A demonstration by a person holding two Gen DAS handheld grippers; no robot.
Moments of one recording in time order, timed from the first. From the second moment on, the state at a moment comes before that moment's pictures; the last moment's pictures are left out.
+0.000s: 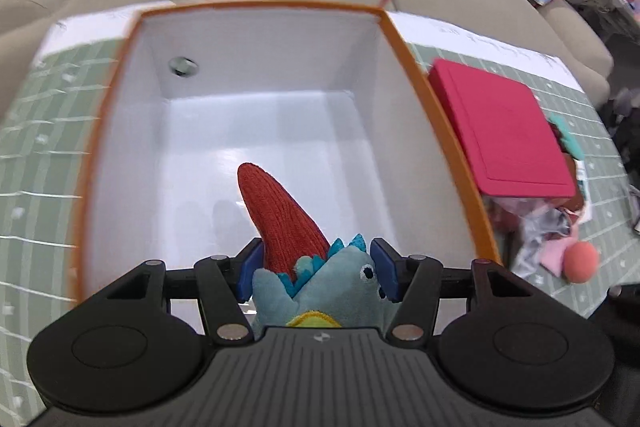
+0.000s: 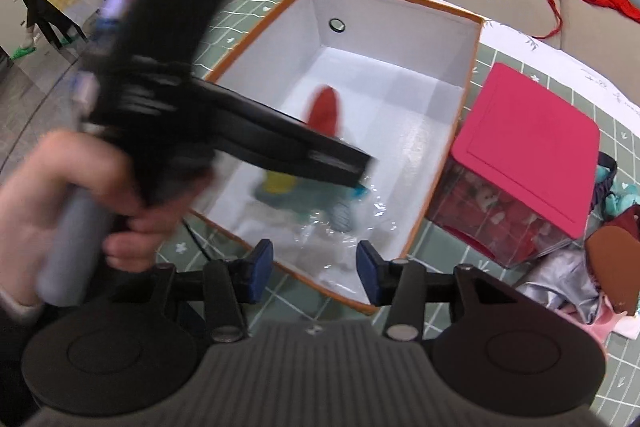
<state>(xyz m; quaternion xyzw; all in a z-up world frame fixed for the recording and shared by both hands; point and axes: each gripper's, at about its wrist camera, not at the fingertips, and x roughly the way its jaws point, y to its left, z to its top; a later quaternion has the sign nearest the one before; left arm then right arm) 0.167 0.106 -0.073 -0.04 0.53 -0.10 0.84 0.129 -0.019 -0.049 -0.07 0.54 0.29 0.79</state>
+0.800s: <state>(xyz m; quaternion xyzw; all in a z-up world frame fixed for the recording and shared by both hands) 0.154 0.098 -0.075 -0.05 0.58 -0.12 0.81 0.134 -0.034 -0.051 -0.04 0.54 0.28 0.79</state>
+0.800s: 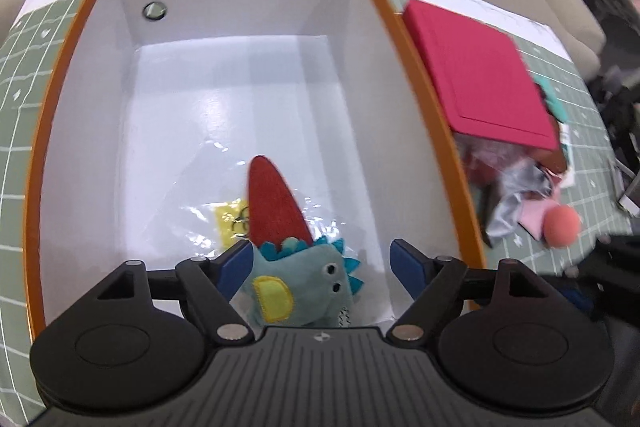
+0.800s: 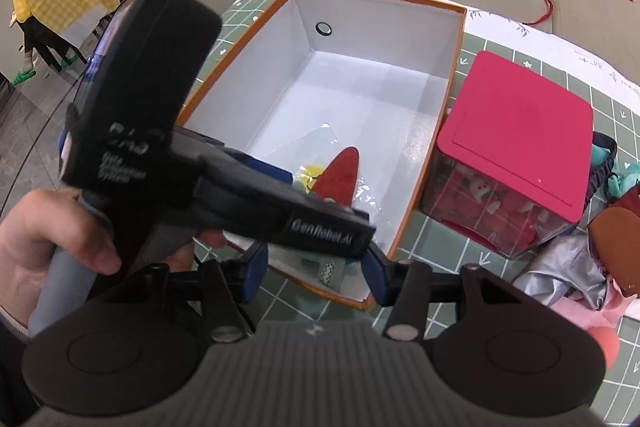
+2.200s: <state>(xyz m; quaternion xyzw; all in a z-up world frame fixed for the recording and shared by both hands) 0.104 0.004 0.056 -0.04 0.40 -0.15 0.90 0.122 -0.186 0.004 0.02 0.47 0.17 0.87</state>
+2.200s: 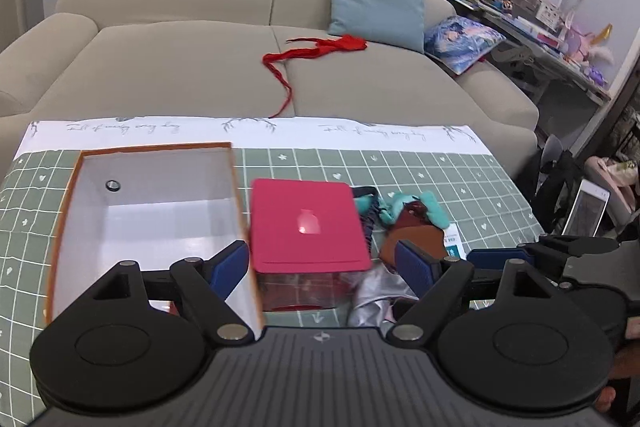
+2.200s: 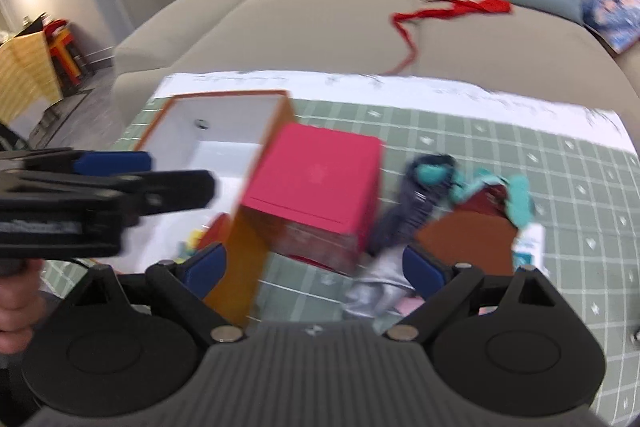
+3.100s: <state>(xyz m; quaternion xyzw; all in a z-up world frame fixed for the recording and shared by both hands) 0.082 -0.068 -0.049 0.01 0.46 -0.19 0.87 0.133 -0.332 -0.153 0.11 0.55 0.07 0.82</state>
